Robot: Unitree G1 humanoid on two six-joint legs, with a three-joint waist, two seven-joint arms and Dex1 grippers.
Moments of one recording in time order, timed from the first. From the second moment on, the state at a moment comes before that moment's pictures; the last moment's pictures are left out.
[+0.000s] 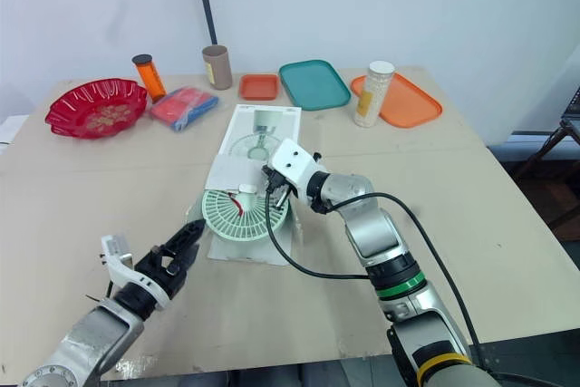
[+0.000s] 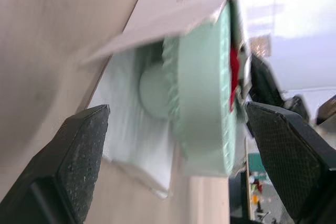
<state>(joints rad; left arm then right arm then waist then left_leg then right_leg) 0.34 0.22 0.09 -0.64 -1.64 0.50 0.32 -0.62 -0.33 0.28 0.01 -0.05 0.39 0.70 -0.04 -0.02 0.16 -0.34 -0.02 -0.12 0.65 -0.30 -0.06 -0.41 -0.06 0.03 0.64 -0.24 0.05</state>
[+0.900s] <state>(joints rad) 0.06 0.23 0.09 -0.37 -1.67 0.63 0.19 -0.63 -0.33 0.28 0.03 -0.05 0.37 0.69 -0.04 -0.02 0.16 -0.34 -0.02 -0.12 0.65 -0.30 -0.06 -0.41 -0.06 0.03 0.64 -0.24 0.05</state>
